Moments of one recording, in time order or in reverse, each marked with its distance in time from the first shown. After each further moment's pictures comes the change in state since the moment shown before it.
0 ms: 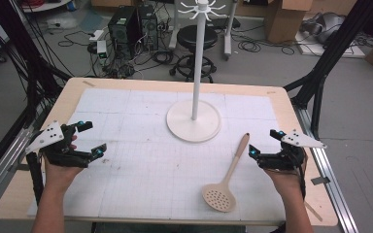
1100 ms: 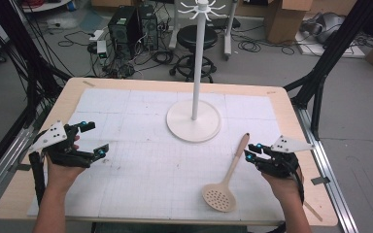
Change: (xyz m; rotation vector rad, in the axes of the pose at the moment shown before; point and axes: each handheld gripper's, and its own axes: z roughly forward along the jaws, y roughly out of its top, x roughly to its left) left arm -0.001 -0.001 0.004 0.009 -0.010 0.000; right arm 0.021 -0.001 -0.001 0.139 0.169 -0.128
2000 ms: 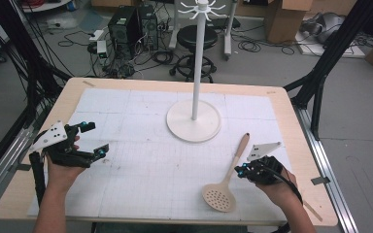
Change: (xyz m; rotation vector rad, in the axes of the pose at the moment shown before) left arm 0.001 -0.002 0.001 0.002 0.000 -0.008; right arm 0.022 -0.004 0.032 0.409 0.178 -0.122
